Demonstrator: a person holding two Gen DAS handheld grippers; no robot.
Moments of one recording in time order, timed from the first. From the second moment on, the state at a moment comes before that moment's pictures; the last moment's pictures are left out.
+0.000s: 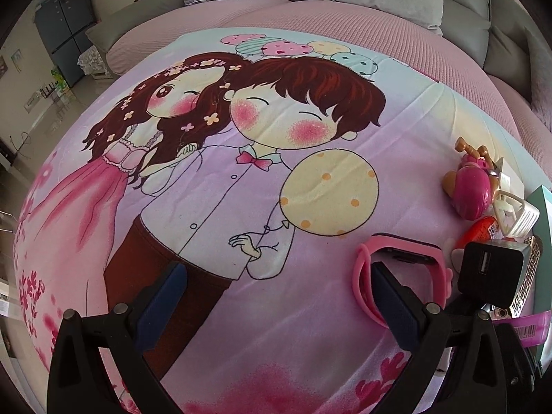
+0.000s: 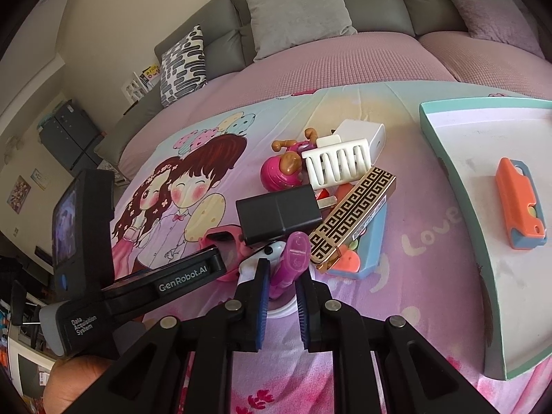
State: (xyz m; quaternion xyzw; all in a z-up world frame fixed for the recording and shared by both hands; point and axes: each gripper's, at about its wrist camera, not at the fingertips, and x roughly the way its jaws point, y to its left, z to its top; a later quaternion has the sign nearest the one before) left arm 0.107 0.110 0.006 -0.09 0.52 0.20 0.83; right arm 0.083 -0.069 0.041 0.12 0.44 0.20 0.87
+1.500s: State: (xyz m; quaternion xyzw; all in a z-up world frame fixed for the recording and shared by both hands) left arm 0.105 0.079 0.010 -0.08 0.53 0.13 0.83; right arm 0.082 -0.118 0.066 0.14 0.40 0.14 0.89
